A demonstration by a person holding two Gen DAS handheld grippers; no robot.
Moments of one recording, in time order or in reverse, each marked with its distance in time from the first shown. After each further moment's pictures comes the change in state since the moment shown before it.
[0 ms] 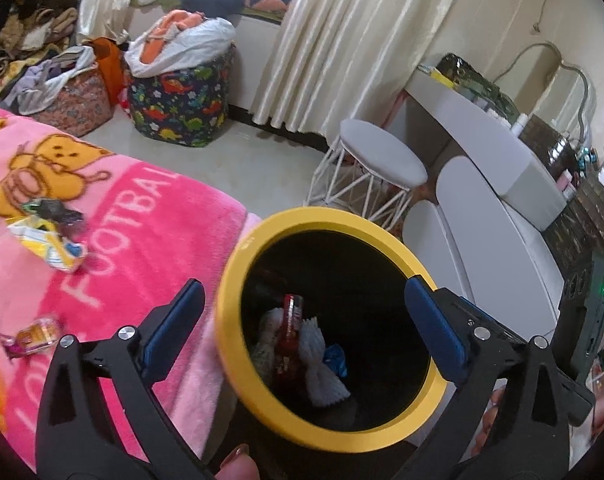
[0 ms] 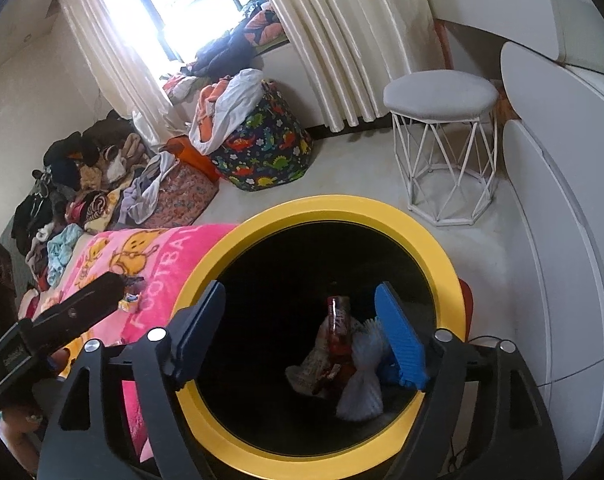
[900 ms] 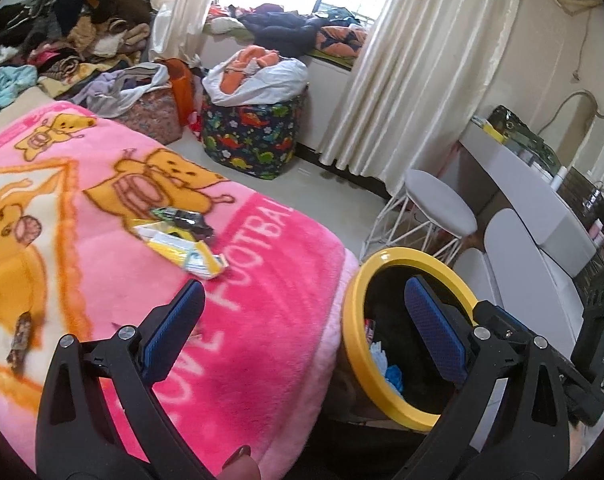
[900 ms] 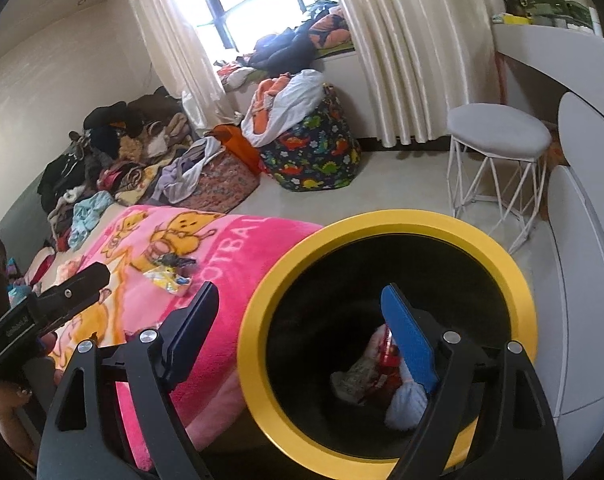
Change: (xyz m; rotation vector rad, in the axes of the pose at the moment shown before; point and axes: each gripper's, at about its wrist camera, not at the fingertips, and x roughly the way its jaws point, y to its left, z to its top) left arm -0.083 0.077 -0.007 -0.099 -0.145 0.174; right arm 0.003 0.074 -0.007 -0.169 -0.018 0.103
